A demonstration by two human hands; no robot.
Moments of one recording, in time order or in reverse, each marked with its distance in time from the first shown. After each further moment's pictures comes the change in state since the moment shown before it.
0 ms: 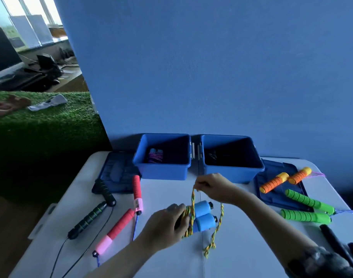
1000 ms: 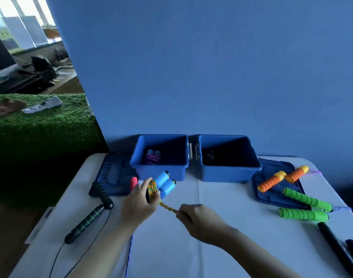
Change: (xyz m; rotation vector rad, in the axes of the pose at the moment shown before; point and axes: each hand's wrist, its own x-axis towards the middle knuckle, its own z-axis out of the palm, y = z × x) left_hand 0.025 -0.058 -0.026 -0.036 0.183 -0.499; right_hand -0.043 -0.041 0.064 -0.021 0.053 -0.057
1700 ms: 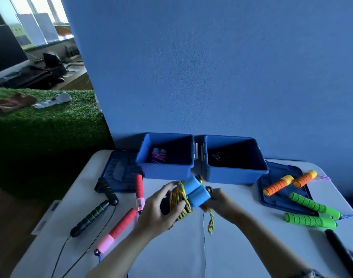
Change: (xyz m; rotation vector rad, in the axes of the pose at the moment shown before) left_hand -0.042 0.045 -0.014 -0.630 -0.037 0.326; right_hand 0.033 0.070 -0.009 0.572 -0.024 0.154
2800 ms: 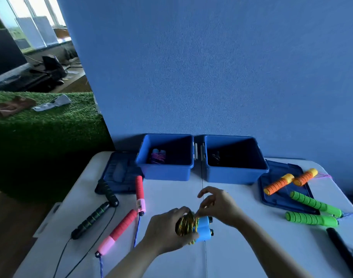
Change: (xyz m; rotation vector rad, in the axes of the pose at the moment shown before) left_hand -0.017 -0.020 0.026 0.623 -0.393 -0.144; right_hand -0.022 -0.021 0.002 -0.007 0.073 0.094
